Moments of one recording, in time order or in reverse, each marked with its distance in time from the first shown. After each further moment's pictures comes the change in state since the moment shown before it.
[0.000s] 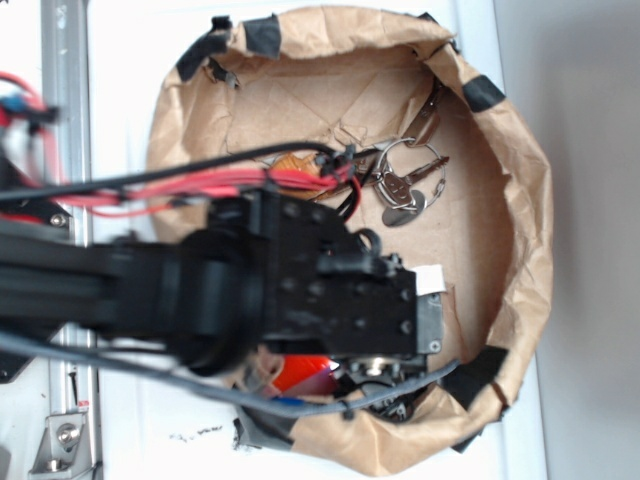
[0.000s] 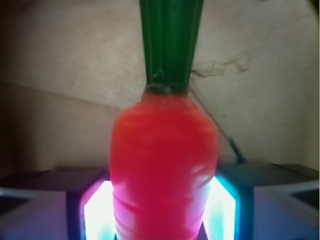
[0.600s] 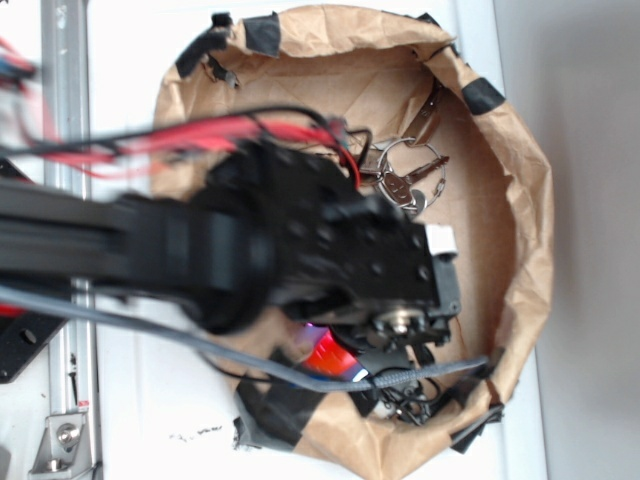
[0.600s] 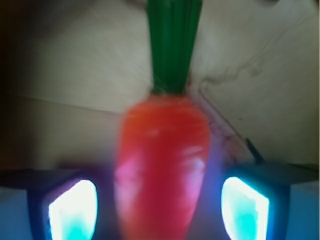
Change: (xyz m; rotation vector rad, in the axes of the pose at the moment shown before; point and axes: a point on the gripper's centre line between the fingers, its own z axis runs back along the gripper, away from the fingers) arm 0.014 0.001 -0.018 -0.079 0.089 0.139
